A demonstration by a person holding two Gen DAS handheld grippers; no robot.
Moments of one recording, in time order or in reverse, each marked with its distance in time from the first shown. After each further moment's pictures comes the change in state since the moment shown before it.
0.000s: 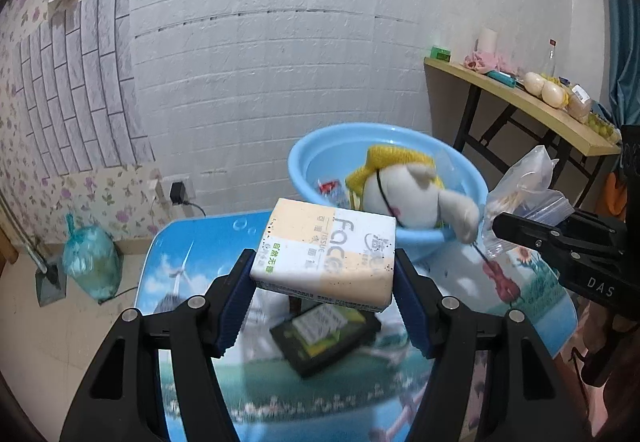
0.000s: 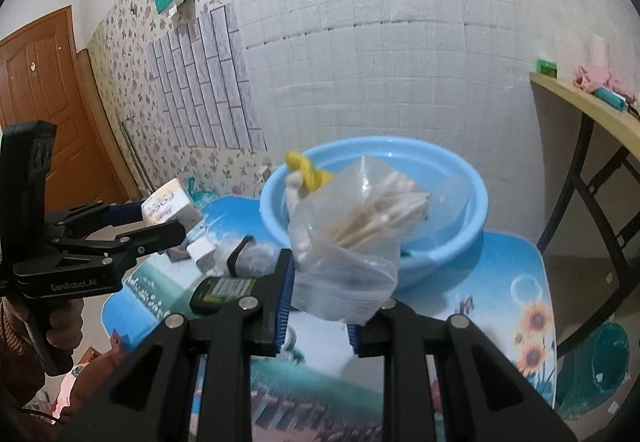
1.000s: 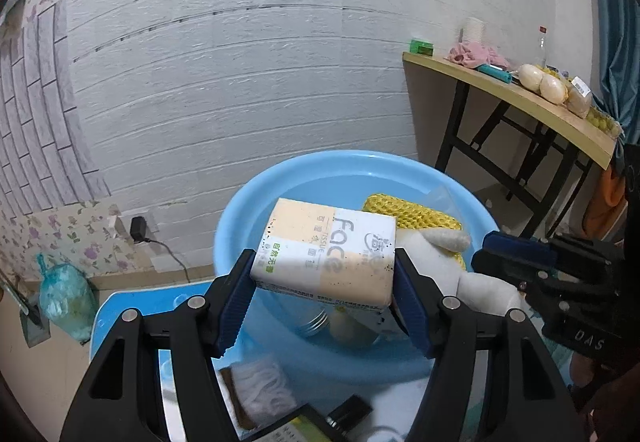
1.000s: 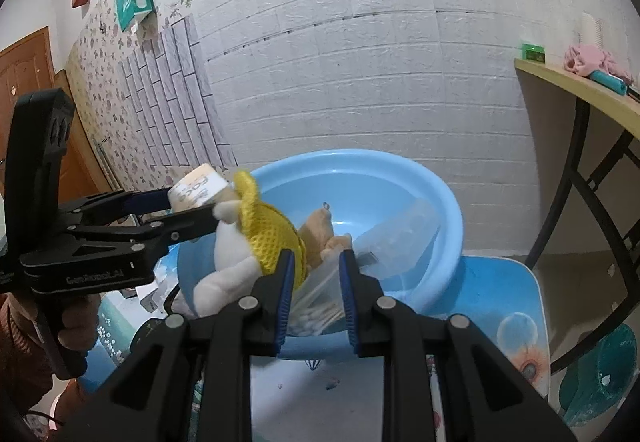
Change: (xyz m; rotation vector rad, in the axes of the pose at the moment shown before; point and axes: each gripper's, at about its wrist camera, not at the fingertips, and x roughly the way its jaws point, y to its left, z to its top) left arm 0.098 -0.041 0.063 0.077 -0.003 -0.076; right arm 0.052 -0.063 0.022 0.075 -0.020 -0.035
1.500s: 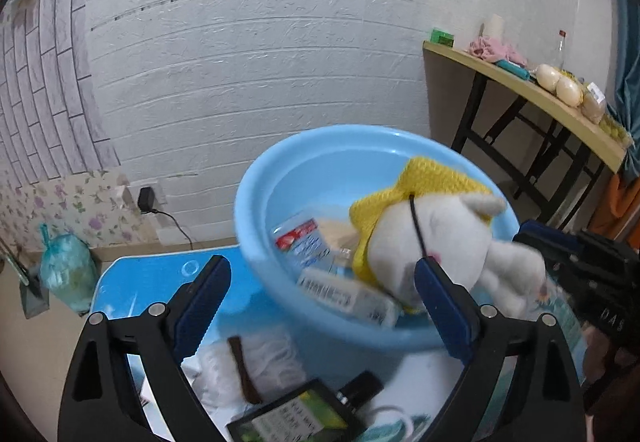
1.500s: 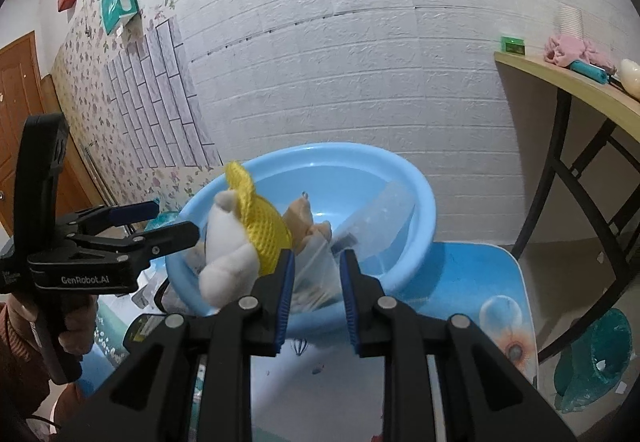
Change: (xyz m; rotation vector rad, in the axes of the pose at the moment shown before) left arm -0.006 0.016 -0.019 -0.068 0.066 0.037; right arm -0.012 -0.006 -0.008 0.023 0.012 -0.051
